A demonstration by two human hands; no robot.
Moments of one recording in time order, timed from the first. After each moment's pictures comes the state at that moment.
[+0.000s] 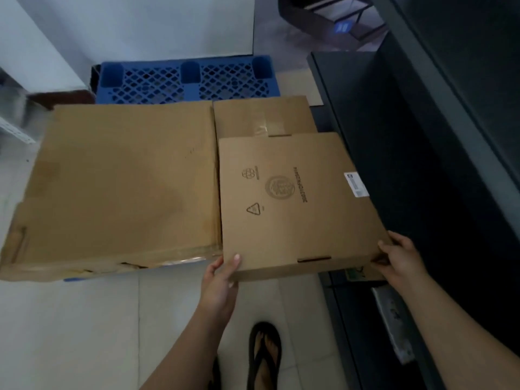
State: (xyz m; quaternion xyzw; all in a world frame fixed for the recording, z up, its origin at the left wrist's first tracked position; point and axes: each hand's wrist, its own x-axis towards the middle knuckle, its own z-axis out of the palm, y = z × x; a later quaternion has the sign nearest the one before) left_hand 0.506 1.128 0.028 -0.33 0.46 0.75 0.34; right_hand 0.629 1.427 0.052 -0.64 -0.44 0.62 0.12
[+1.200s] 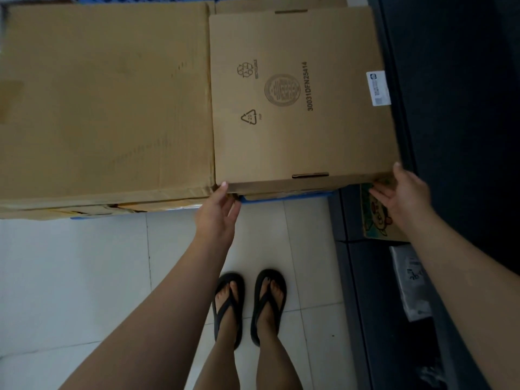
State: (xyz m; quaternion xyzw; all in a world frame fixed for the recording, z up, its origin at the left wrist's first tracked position) left_hand 0.467 1.153 -0.019 -0.41 0.45 0.75 0.28; right_hand 0.583 1.440 -0.019 -0.57 -0.46 0.67 0.12
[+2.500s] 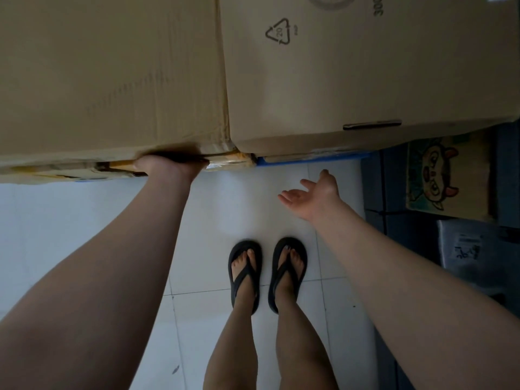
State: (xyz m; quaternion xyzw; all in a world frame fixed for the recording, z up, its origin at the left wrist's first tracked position) left_hand 0.376 1.083 -0.108 -0.50 0.29 0.80 0.15; right_hand 0.520 1.265 -0.129 -0.64 -0.07 0.76 -0.09
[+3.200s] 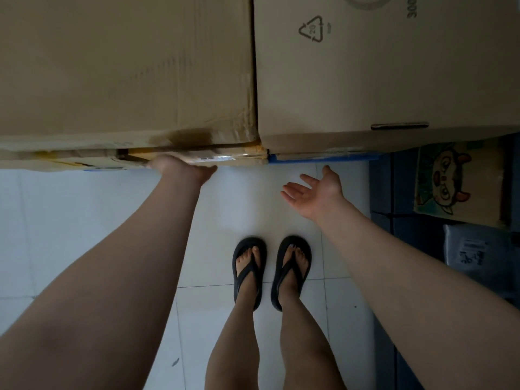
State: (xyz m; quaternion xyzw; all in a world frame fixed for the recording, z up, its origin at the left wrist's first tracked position) left_hand 0.382 1.058 -0.107 -0.56 0.28 0.77 0.16; right_hand 0.510 1.242 -0.124 -0.62 -0.10 0.77 -0.10
